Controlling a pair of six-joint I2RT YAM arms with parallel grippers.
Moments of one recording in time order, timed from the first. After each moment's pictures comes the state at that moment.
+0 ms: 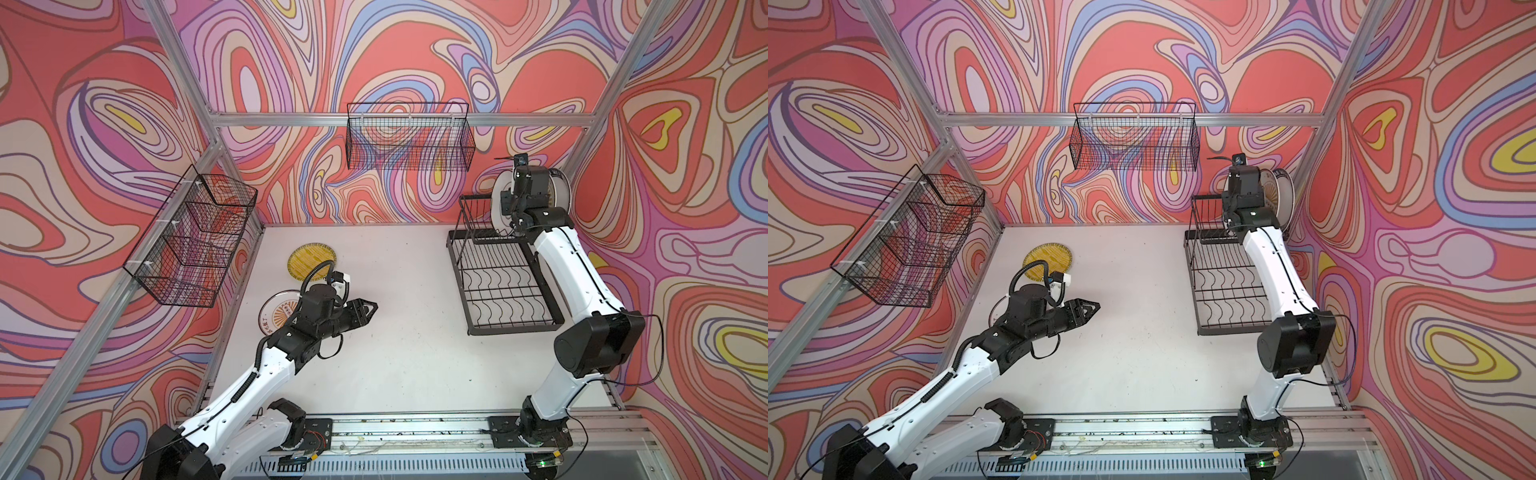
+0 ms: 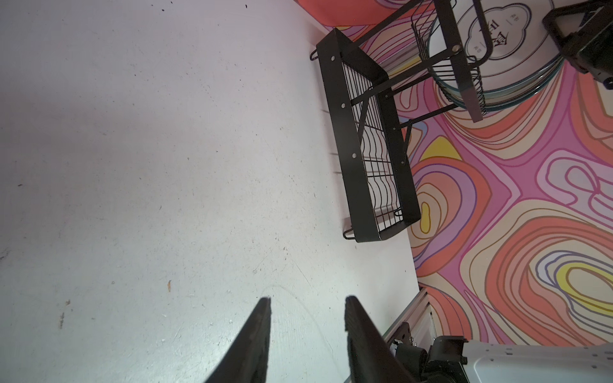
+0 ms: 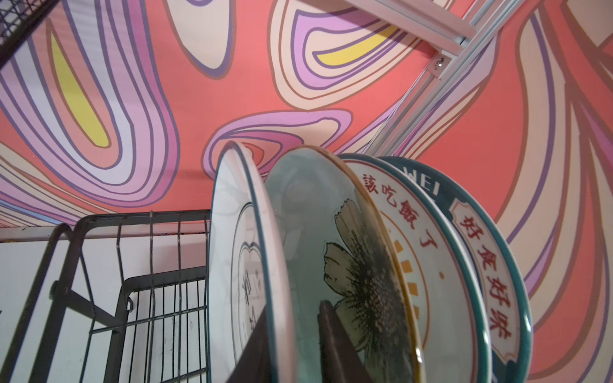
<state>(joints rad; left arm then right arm) -0.48 0.97 0.66 -0.22 0.33 -0.80 0.11 1.76 1.88 -0.53 0.48 -0.19</state>
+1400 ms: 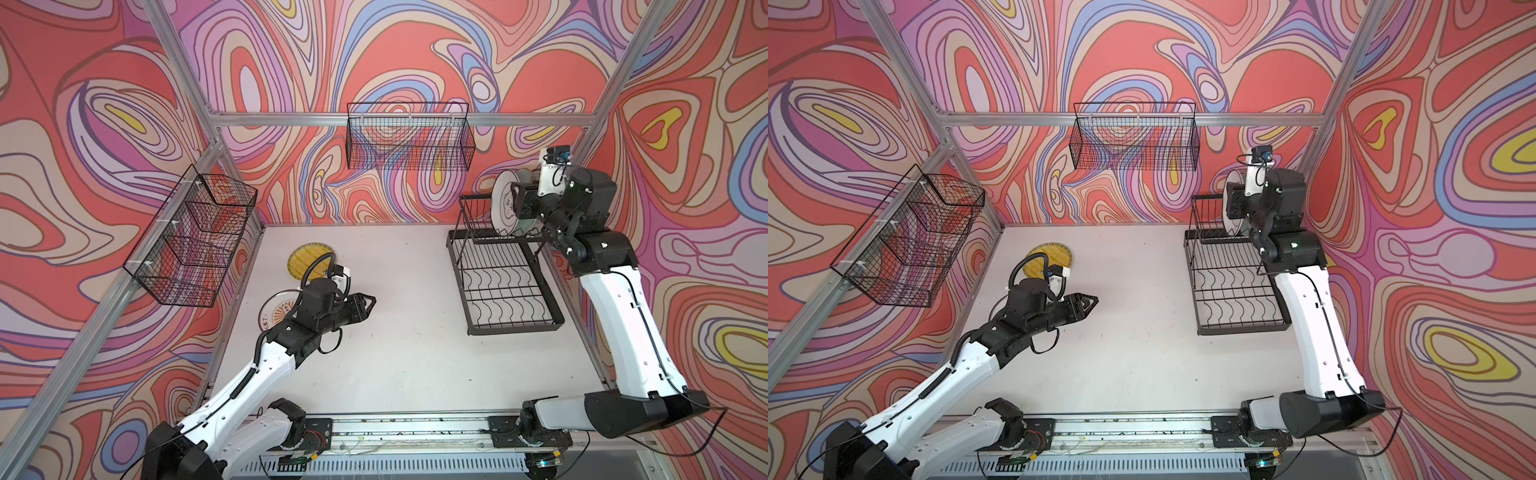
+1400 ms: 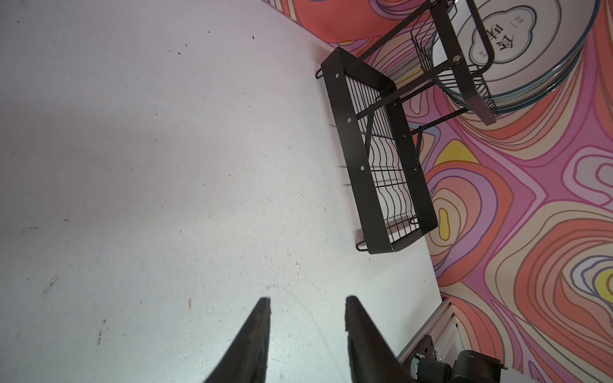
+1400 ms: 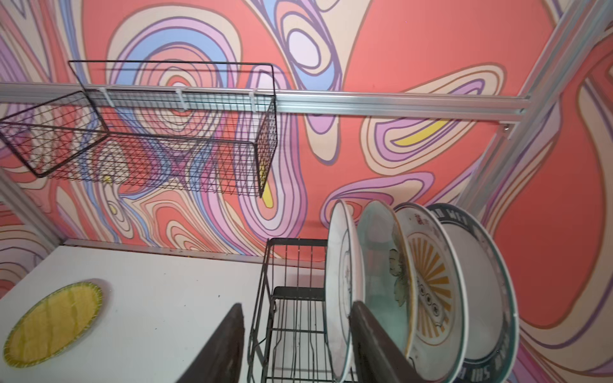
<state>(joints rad) -0.48 1.00 0.73 -0.27 0.27 -0.72 0.11 1.35 1.70 -0.54 -0.02 -0.01</state>
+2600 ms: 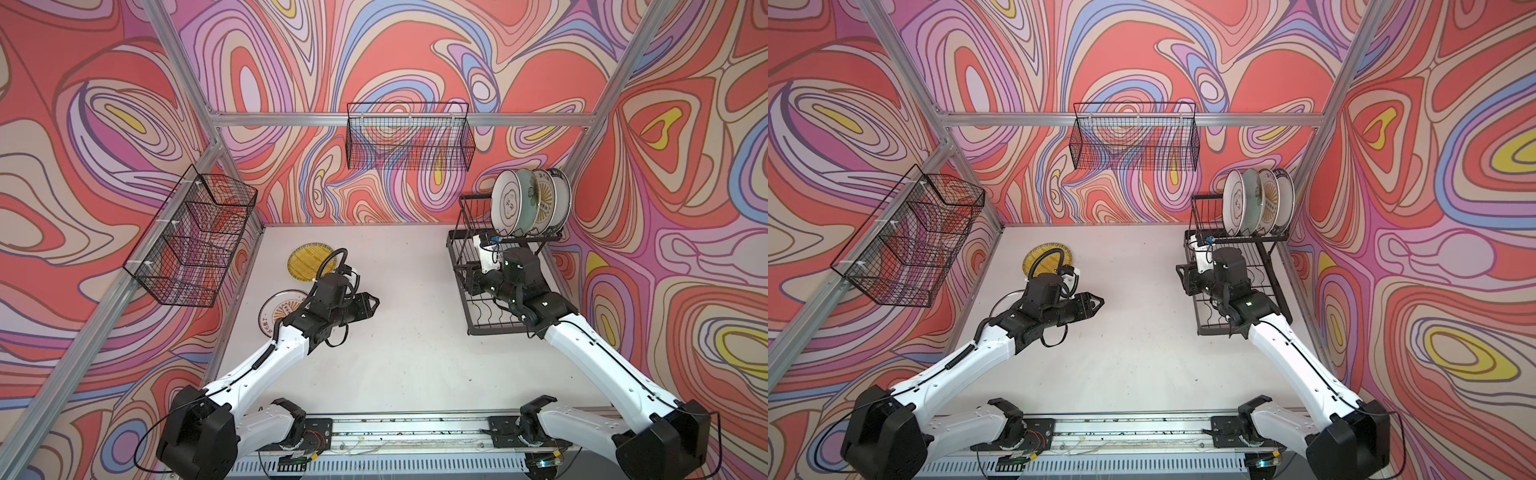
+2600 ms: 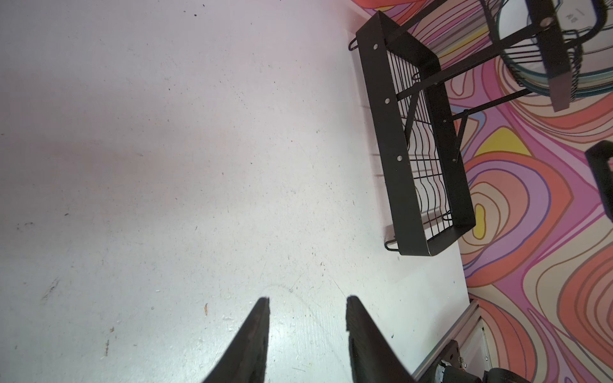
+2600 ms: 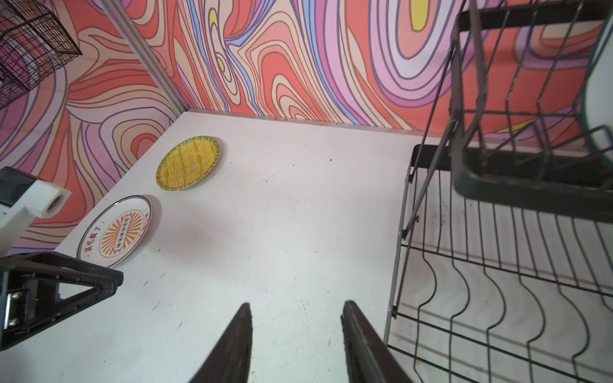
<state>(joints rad) -0.48 1.18 0.76 -0.24 0.26 -0.71 0.39 1.13 0.95 -0.27 -0.15 0.17</state>
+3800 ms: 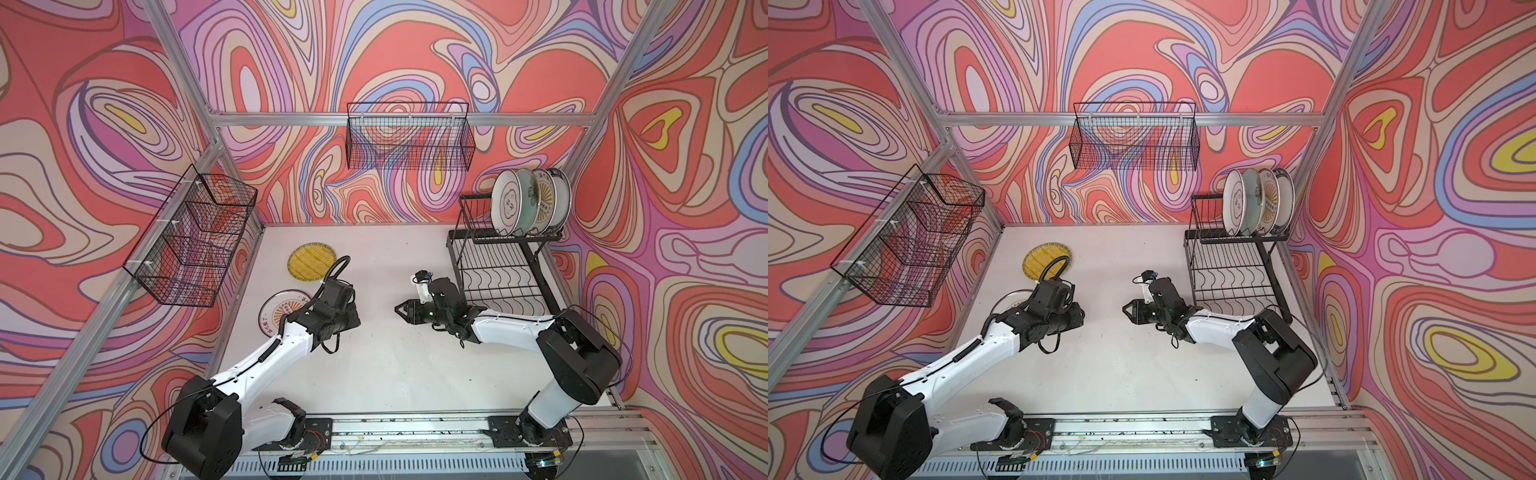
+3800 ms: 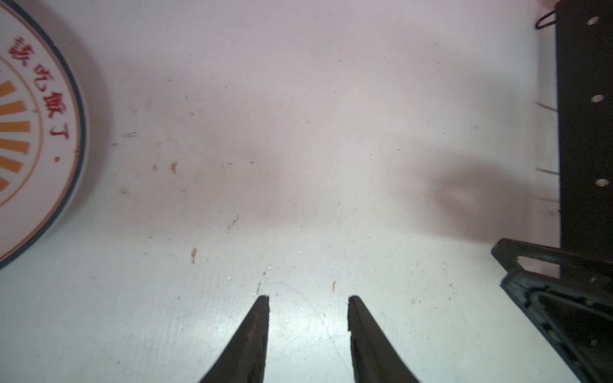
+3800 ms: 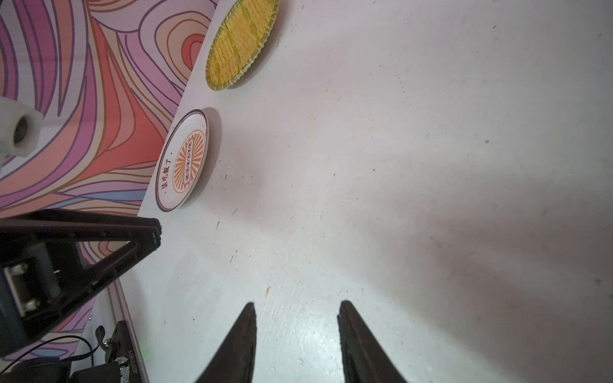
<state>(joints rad) -0.48 1.21 0.76 -0.52 -0.10 -0.72 0.69 1.68 0.82 0.26 -0.30 0.60</state>
